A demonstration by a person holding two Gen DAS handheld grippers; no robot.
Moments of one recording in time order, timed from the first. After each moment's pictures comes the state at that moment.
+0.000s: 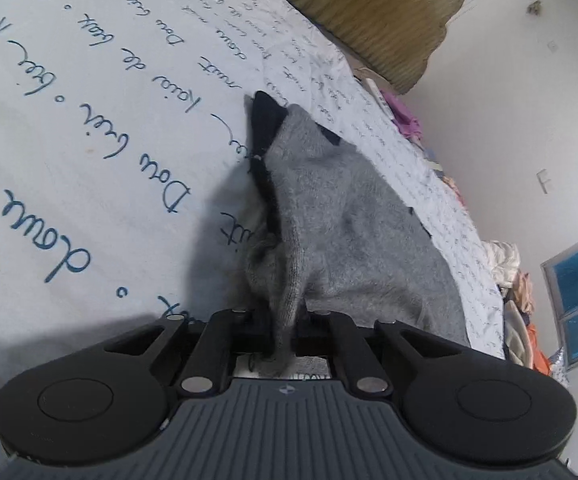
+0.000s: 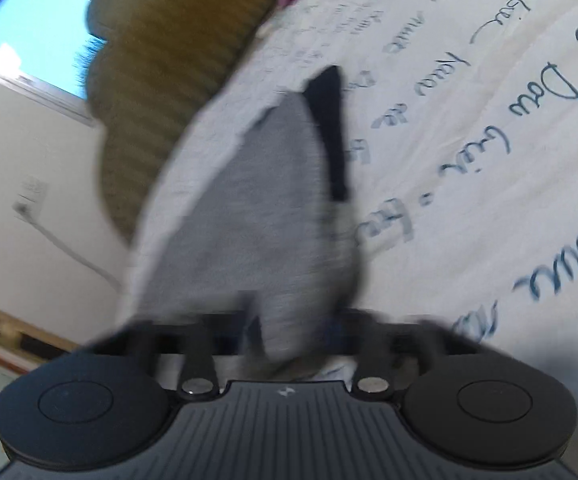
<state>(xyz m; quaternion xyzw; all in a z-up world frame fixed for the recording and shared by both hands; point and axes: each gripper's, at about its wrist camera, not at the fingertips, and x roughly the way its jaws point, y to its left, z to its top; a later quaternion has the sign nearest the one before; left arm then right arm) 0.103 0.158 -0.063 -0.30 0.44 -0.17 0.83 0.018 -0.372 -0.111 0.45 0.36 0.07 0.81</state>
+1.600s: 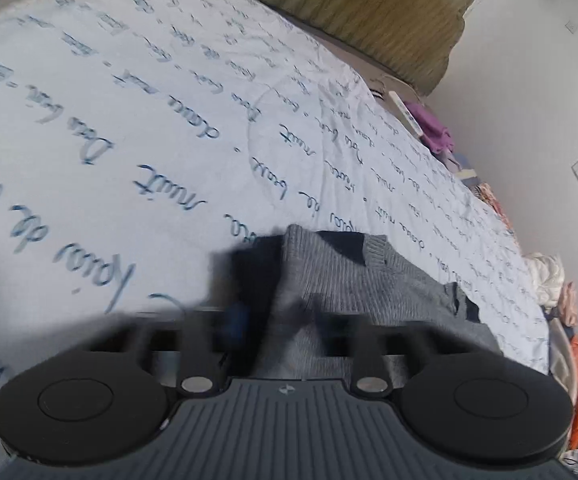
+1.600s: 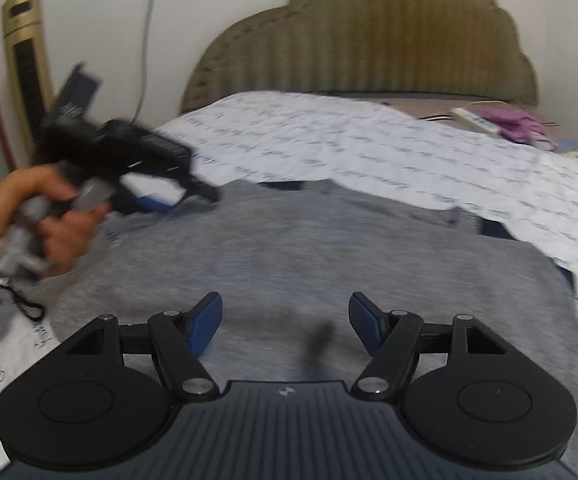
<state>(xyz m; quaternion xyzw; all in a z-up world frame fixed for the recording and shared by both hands) 0.232 0.131 -0.053 -0.24 0.45 -0.14 0.85 0.048 -0.129 -0.007 0.00 0.33 0.18 0.93</state>
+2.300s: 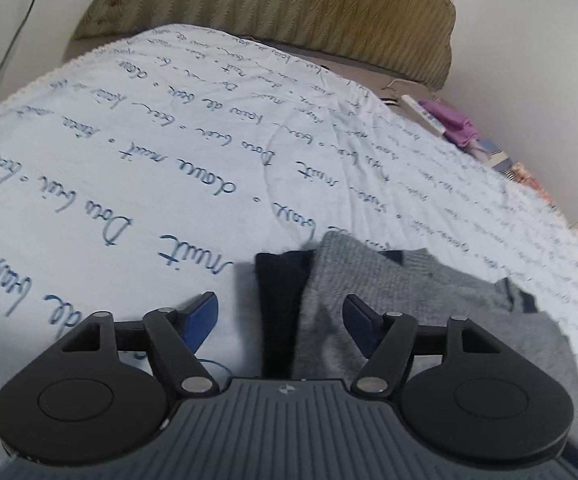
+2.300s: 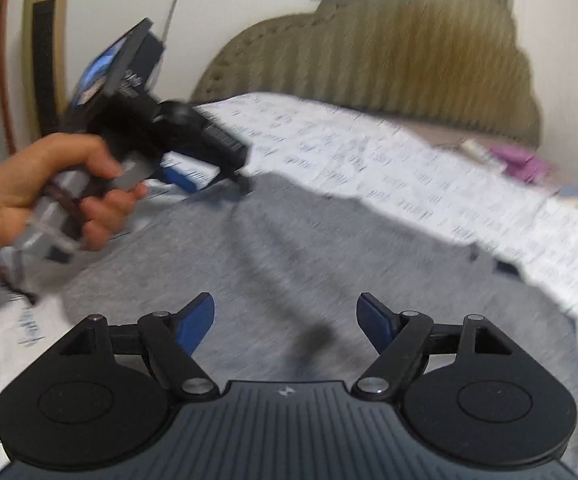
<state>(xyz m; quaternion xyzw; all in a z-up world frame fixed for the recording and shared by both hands) 0.235 0.121 -0.039 -0.12 0.40 -0.10 0.90 0.045 -0.099 -0.011 -0.07 0.29 0.13 0.95</state>
